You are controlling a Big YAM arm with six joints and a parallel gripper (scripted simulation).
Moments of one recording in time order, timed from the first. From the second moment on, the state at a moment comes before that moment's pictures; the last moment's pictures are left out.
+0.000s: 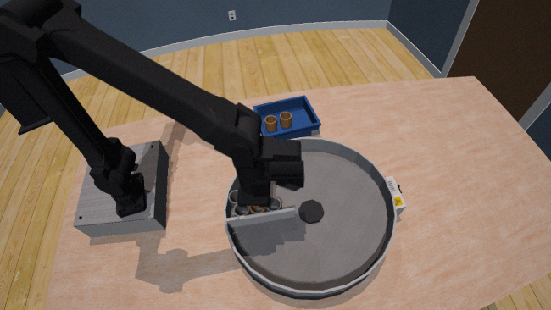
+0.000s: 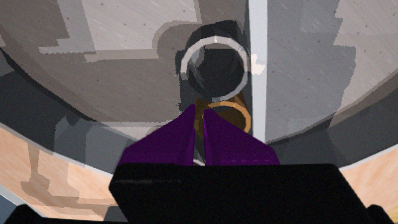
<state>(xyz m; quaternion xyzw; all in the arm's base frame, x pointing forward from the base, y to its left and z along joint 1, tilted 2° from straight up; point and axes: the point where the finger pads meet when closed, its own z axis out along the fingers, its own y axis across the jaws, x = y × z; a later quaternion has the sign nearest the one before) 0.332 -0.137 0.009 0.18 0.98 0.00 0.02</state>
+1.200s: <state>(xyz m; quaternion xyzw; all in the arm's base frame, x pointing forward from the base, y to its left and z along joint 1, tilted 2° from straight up) 0.324 -0.135 0.045 0.18 0.98 0.00 0.00</state>
